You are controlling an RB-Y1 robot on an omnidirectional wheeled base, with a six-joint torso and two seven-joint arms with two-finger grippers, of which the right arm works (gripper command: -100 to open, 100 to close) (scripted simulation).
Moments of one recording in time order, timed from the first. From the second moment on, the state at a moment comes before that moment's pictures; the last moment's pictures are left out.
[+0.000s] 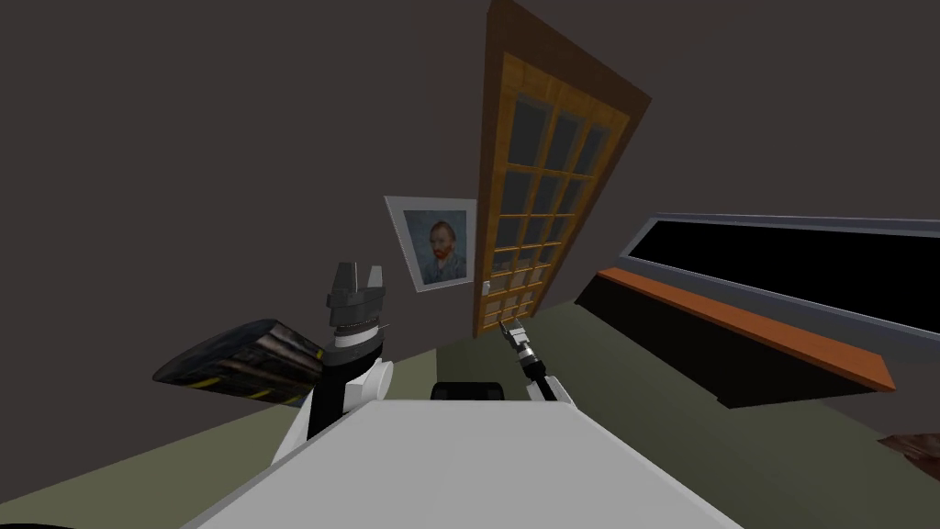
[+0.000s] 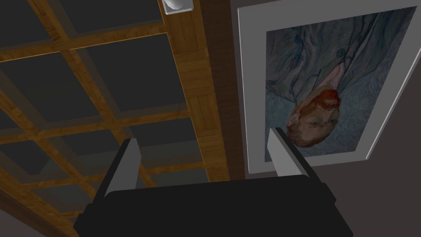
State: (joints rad) arm 0.12 -0.13 -0.05 -1.03 0.42 -0.84 0.98
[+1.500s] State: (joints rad) arm 0.07 -0.13 -0.07 -0.81 0.46 -0.92 1.14
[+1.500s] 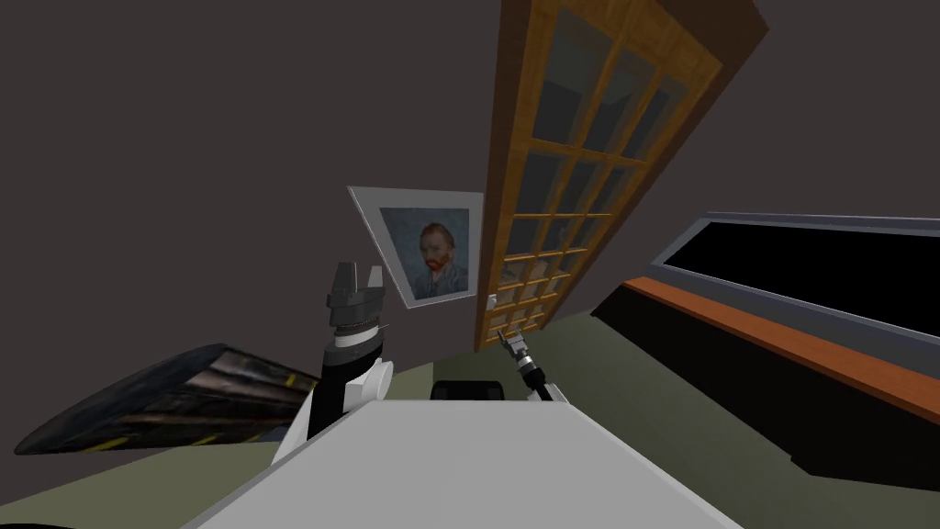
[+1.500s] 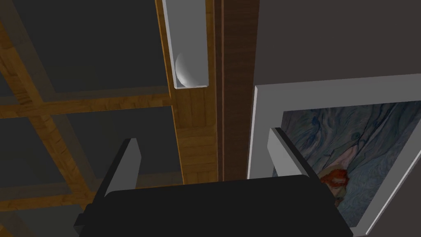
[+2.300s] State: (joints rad) arm 0.08 -0.14 -0.11 -0.75 0.41 -0.89 1.20
